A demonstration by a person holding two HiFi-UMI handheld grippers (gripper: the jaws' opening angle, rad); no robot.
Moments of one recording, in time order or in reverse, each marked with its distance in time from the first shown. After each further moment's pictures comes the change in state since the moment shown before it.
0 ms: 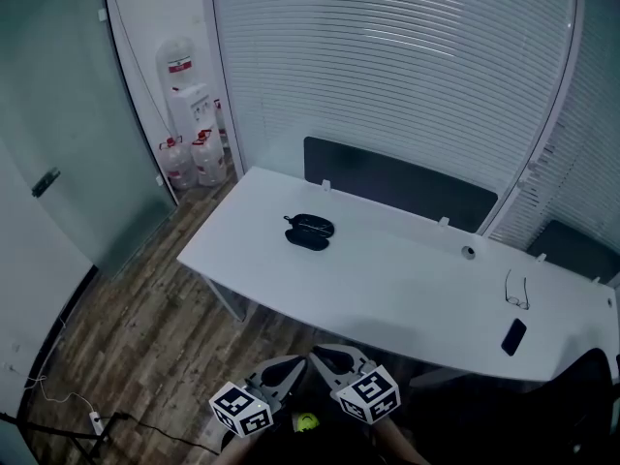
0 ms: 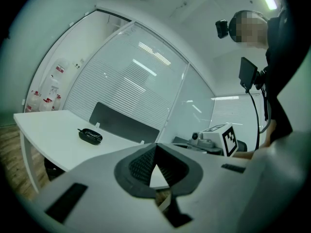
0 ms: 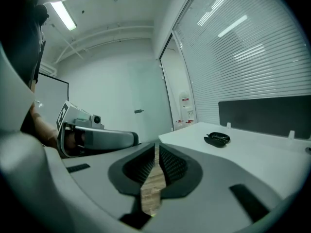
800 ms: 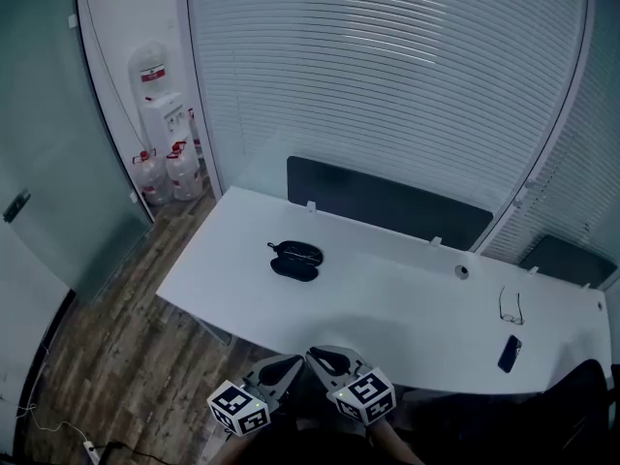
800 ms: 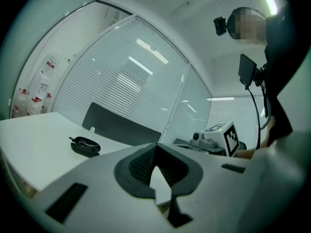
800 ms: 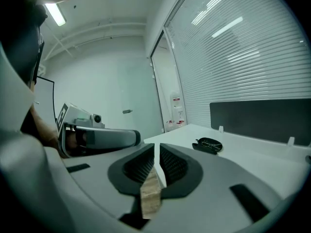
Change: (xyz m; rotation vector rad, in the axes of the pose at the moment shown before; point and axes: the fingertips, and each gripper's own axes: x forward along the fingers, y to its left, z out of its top) left arm 0.064 0.074 0.037 0.016 0.008 -0.091; right arm 0.055 -0.079 0.027 0.021 0.012 -0.099
